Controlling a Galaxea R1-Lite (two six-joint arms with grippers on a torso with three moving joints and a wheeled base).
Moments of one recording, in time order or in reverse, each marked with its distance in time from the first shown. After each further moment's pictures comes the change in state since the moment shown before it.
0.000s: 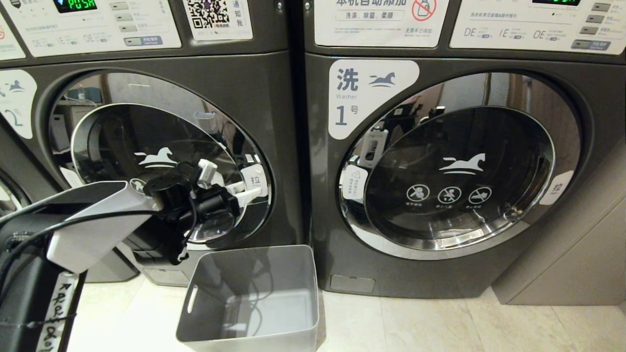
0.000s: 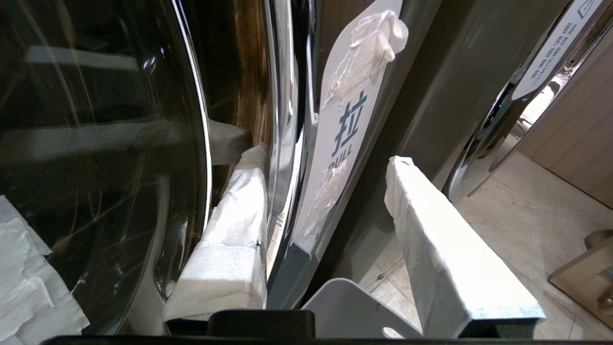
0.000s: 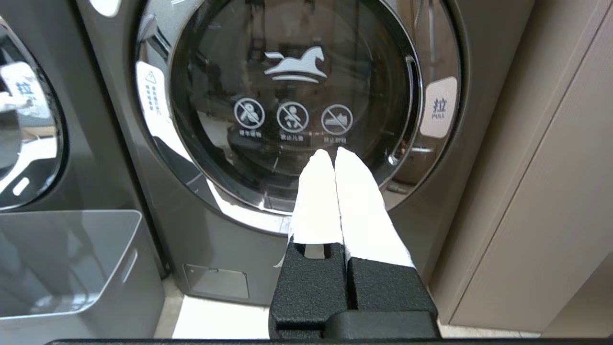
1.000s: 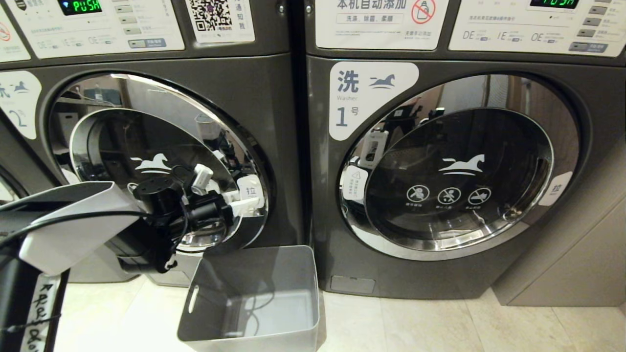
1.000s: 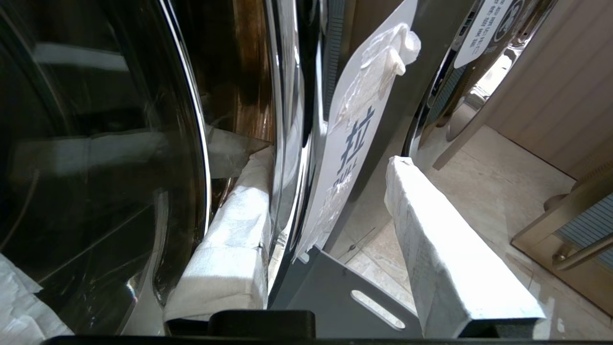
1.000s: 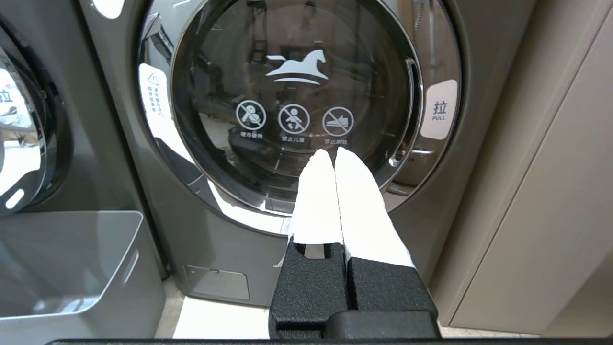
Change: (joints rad) left arm 0.036 -0.055 0.099 -0.024 -0.053 0.012; right arm 0.000 0.000 0.000 0.000 -0.001 0.000
